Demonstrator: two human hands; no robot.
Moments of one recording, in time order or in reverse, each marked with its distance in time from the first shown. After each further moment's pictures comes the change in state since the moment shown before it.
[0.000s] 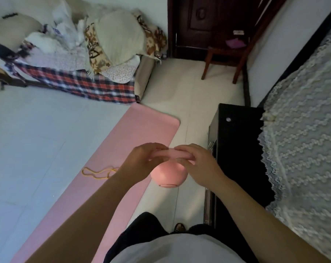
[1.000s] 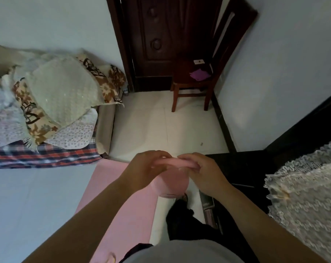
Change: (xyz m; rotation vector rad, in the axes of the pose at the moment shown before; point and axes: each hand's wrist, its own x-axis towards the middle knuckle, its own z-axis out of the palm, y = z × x) left_hand 0.469 -0.039 -0.060 0.007 -0.234 0.231; right_hand 0.378 0.057 -0.159 0.107 0.242 0.129
